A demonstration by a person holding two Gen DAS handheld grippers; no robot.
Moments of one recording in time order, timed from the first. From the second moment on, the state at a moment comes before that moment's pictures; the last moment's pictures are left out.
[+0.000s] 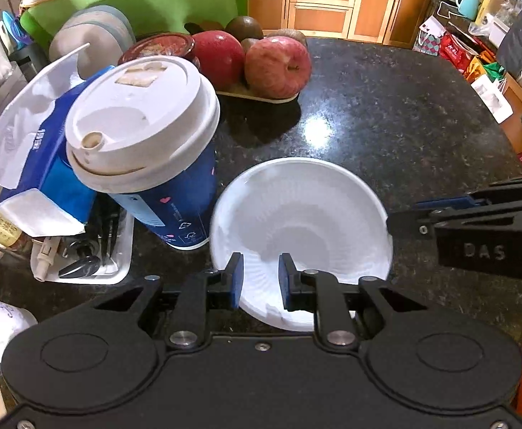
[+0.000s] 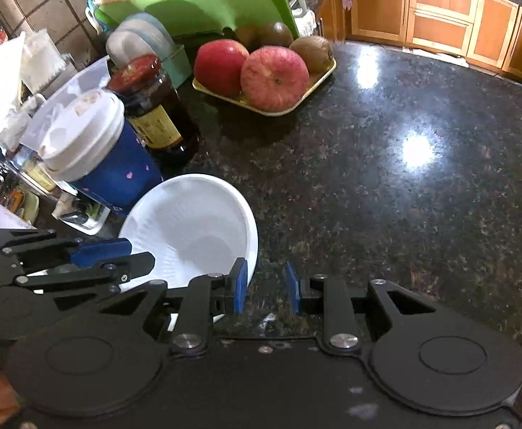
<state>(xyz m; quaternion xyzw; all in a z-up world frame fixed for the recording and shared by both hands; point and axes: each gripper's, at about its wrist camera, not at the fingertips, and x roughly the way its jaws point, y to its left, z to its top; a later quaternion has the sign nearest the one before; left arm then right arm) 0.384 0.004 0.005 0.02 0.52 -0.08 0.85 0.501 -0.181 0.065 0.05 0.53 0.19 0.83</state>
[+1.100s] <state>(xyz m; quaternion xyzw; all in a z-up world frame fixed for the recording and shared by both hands) 0.385 0.011 -0.009 0.02 0.53 -0.06 0.85 0.492 -0.164 0.056 0.00 0.53 0.21 0.82</state>
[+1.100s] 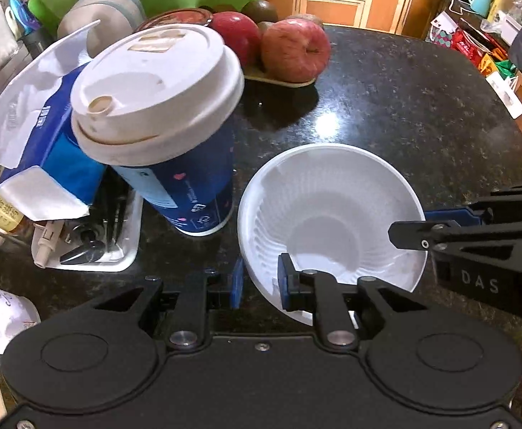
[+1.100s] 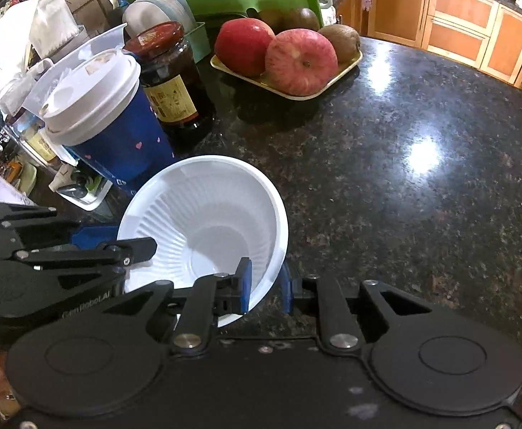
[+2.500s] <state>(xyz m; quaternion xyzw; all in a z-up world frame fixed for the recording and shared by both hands) 0.240 -0.033 0.029 0.12 0.51 -0.17 0.84 0.302 -0.203 0.101 -0.03 0.53 0.14 0.84</state>
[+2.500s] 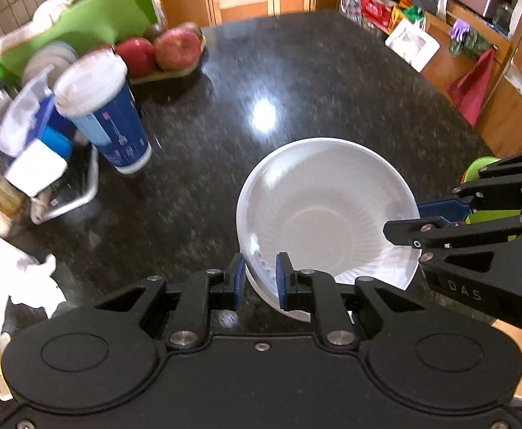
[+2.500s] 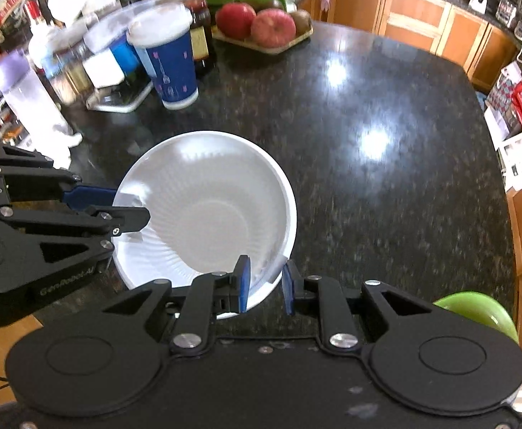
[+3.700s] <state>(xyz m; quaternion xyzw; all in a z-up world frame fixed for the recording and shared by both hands) 0.243 -0.020 -0.003 0.09 0.48 -0.18 0.85 0.293 -0.217 0.071 0.06 0.51 0.13 0.85</state>
